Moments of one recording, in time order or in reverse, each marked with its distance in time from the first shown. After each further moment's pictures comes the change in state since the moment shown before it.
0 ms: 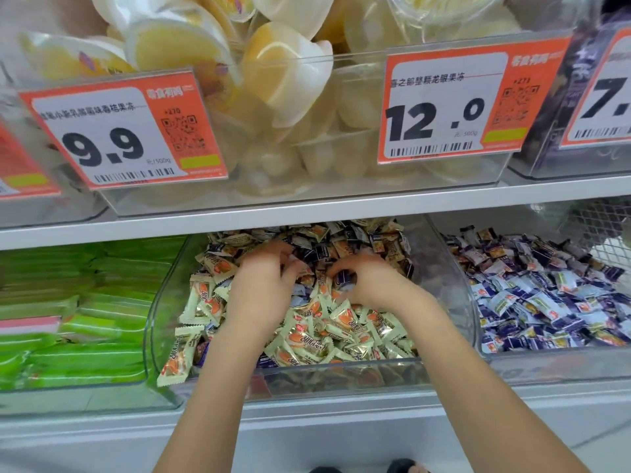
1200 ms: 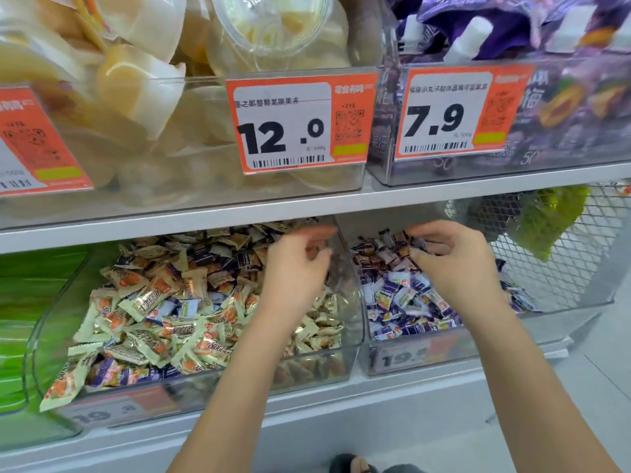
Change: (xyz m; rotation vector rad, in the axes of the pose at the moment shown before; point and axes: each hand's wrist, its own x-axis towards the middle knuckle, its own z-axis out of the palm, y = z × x) left_hand -0.008 0.127 0.061 -0.466 -0.122 0.063; right_hand -0.134 0.077 -0.105 0.348 0.766 0.232
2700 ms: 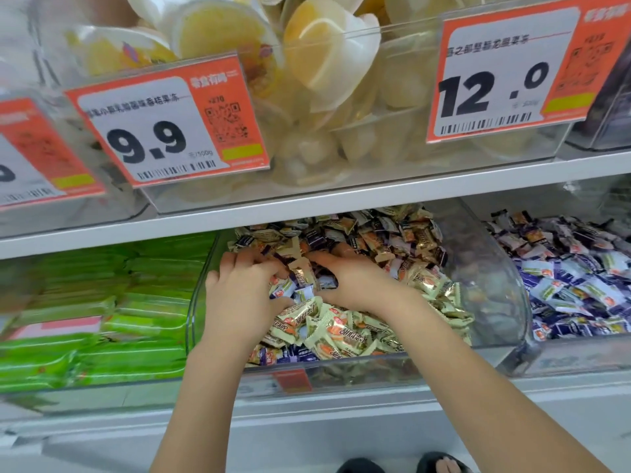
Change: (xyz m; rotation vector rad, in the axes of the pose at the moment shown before) left_hand -0.032 -0.103 -0.166 0.993 -0.038 -0.179; right_hand -0.026 -0.061 0.236 -0.436 -0.739 -0.492
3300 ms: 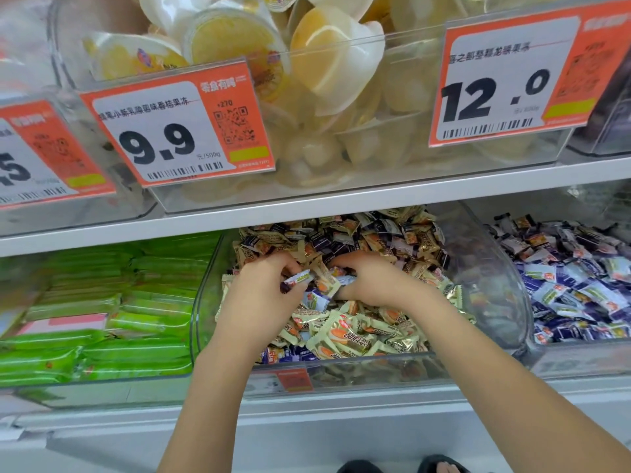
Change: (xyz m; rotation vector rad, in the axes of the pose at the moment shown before) left_hand -0.005 0.008 0.001 -0.438 0.051 0.073; right_hand -0.006 0.012 -0.013 0.183 -0.066 0.102
